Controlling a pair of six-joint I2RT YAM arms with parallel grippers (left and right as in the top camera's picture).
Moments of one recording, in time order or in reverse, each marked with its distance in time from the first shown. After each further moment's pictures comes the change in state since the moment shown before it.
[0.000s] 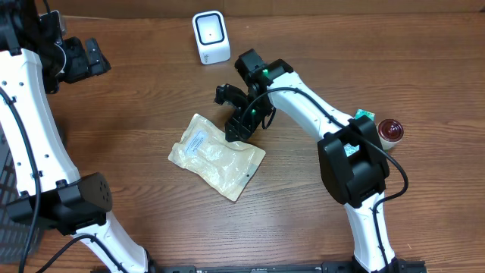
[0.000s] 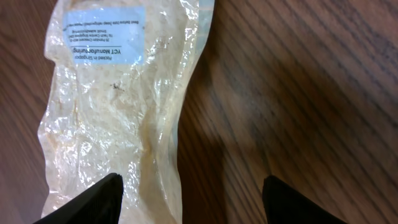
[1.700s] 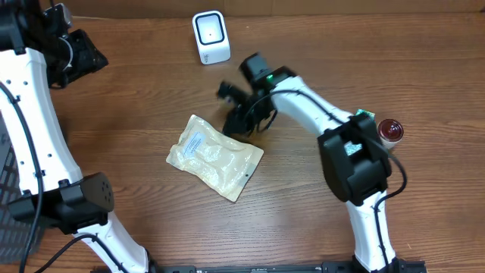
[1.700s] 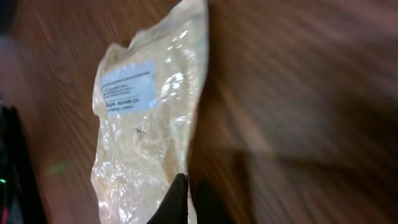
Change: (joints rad) left arm -0.032 0.000 -0.001 0.044 0.114 -0.073; right arm -0.043 -0.002 -0.078 0.165 -0.204 0.229
